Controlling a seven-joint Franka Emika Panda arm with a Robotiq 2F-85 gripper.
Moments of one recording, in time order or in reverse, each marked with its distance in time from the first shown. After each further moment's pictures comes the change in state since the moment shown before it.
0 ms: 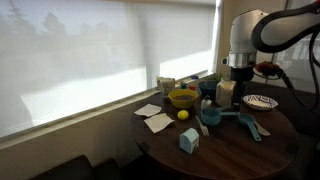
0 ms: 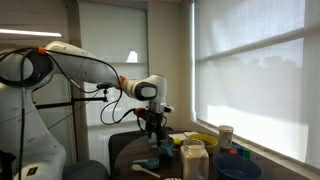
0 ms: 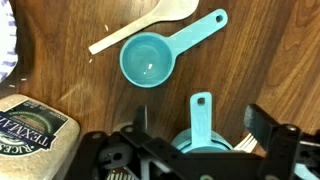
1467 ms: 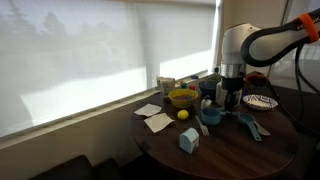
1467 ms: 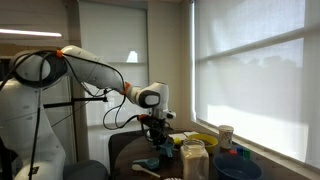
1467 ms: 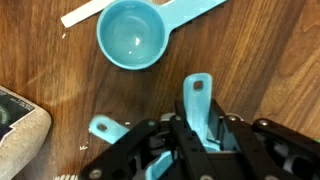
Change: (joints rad) arm 0.029 0.096 0.002 -0.005 0.008 0.117 -0.008
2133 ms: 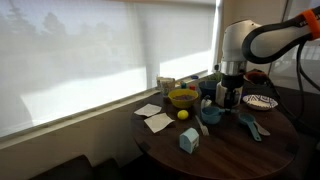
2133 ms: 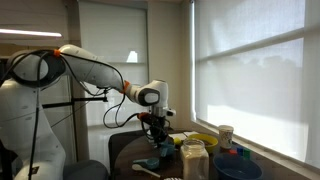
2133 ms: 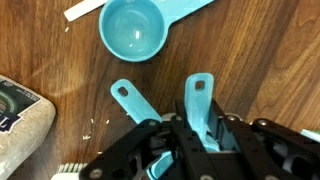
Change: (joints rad) arm 0.000 -0.016 0.000 0.010 0.001 0.001 0.000
